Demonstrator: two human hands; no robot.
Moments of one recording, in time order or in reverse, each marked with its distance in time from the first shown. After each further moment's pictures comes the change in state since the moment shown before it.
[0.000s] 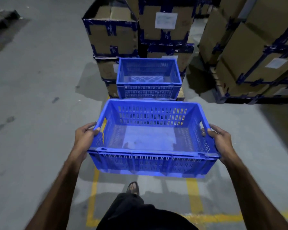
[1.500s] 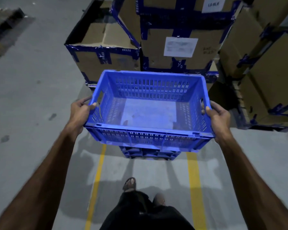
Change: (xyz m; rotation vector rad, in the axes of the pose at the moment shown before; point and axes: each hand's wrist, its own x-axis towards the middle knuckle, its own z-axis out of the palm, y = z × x) left_hand 0.383 0.253 0.175 0.001 0.074 0.126; right_hand 0.423 -0.202 0.217 0.032 -0.105 -0.286
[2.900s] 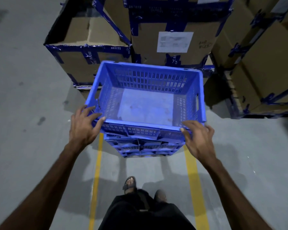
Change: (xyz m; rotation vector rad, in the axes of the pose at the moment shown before) left_hand 0.041 -0.064 0.008 1.023 -0.055 0.769; right_hand -0.075 0.023 0.038 -1.052 -0.099 -0.463
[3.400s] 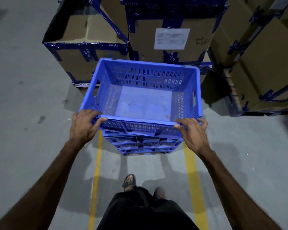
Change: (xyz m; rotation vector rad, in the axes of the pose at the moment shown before) left_hand -0.005 -0.001 0.006 -0.015 -0.050 0.051; right_hand 0.010 0.004 0.001 0.025 -0.131 -0.066
